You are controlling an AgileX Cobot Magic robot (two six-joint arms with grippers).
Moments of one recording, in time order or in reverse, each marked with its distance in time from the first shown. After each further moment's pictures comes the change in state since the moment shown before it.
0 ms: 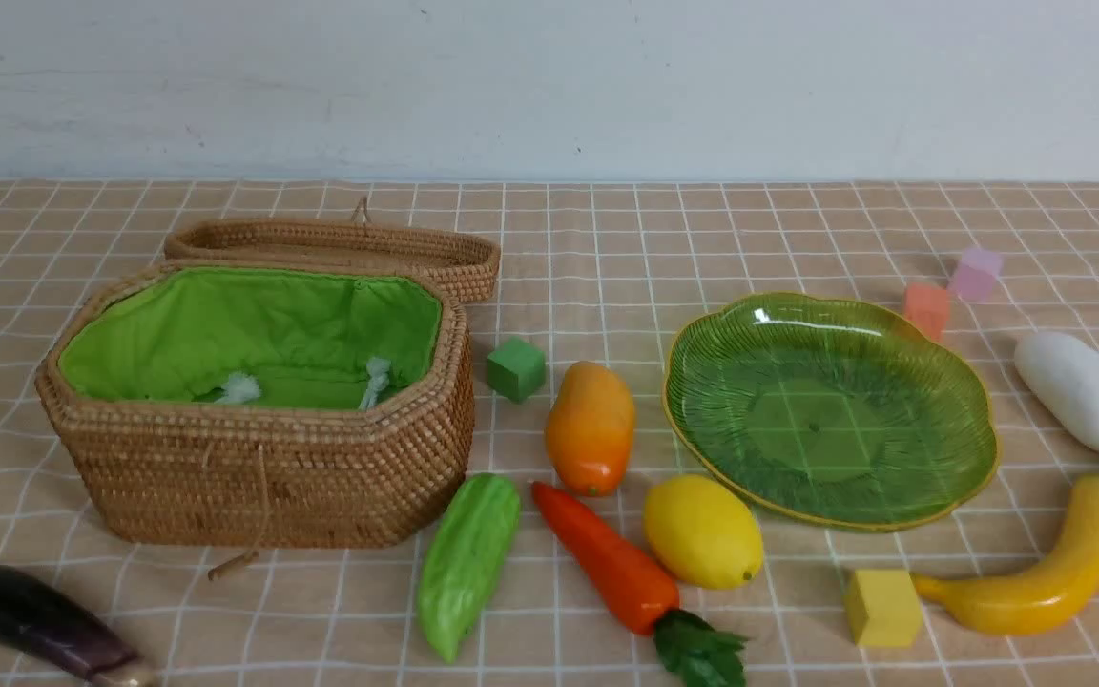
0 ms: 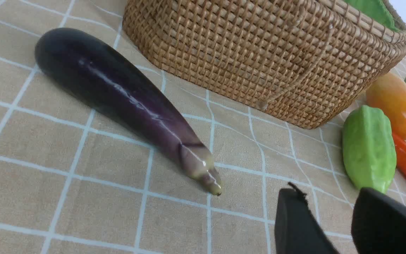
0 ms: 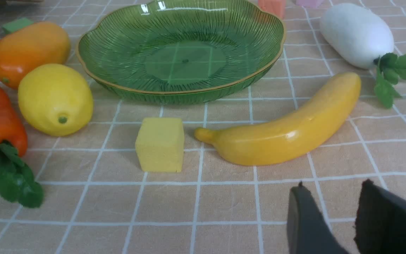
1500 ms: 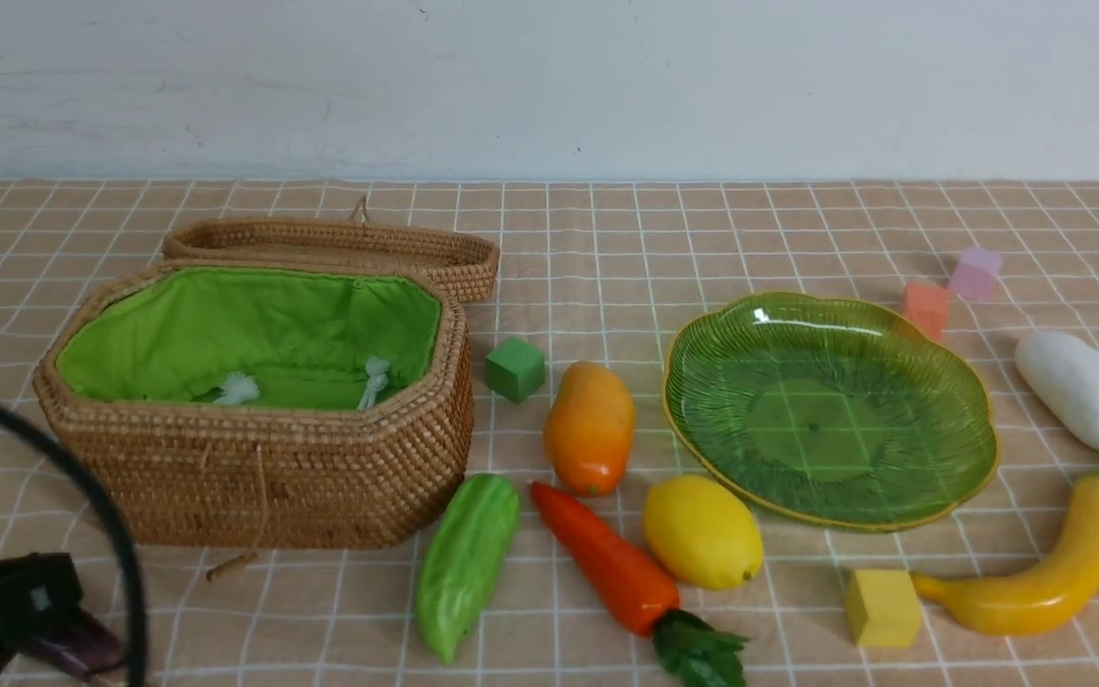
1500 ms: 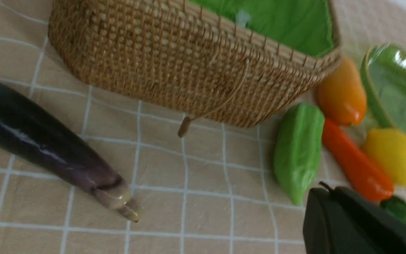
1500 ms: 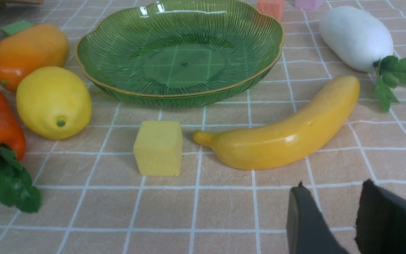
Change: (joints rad) right arm 0.000 0.000 0.005 -0.003 -0.035 0.000; left arm 0.000 0.654 -0.559 -0.185 0.225 0.215
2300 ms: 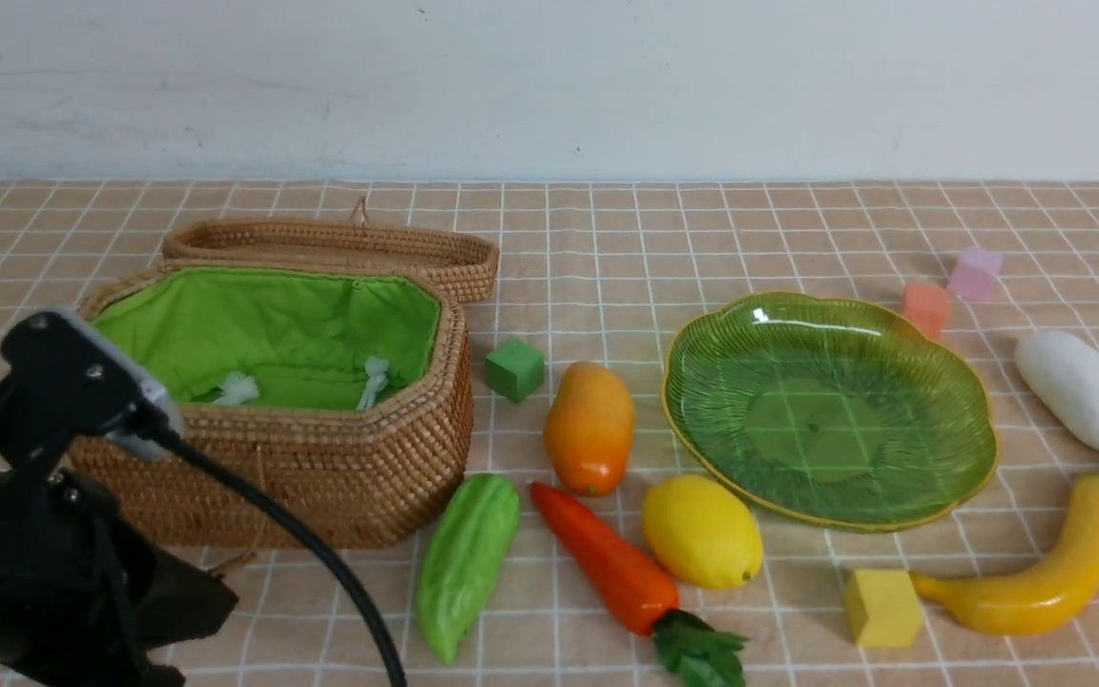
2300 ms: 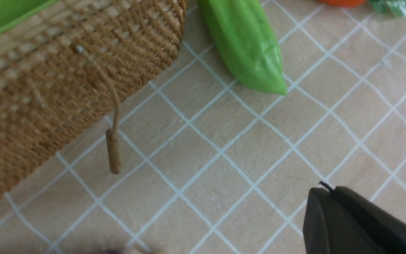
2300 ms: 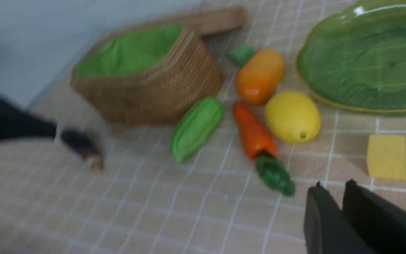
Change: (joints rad) right arm 0.125 0.258 -0.553 0.502 0.525 -0.177; left arm 0.000 0.405 -0.183 -0.214 0.224 1.052
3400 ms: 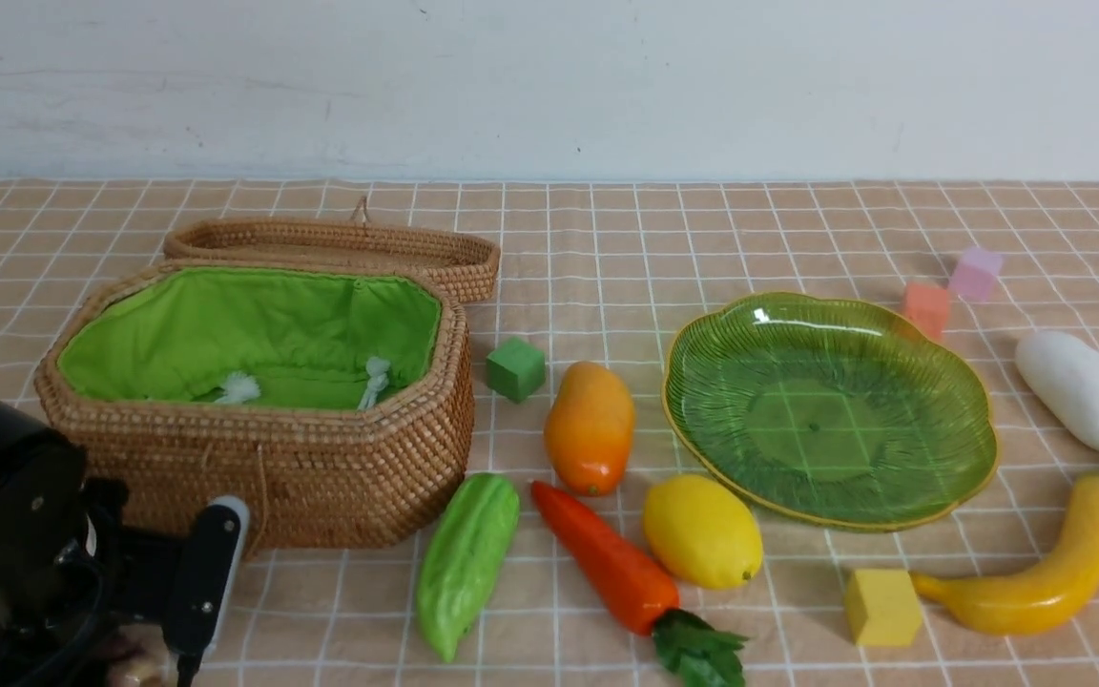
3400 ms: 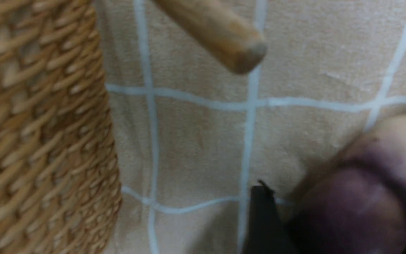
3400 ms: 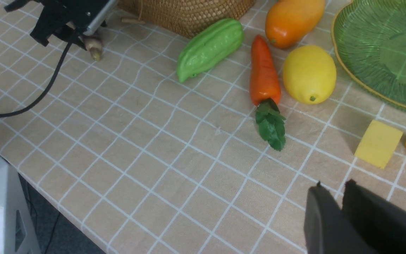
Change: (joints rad) right arm 0.009 0.154 -0.168 -0.046 0.183 -0.200; left arm 0.000 0.560 -0.017 0.835 -0.258 0.297
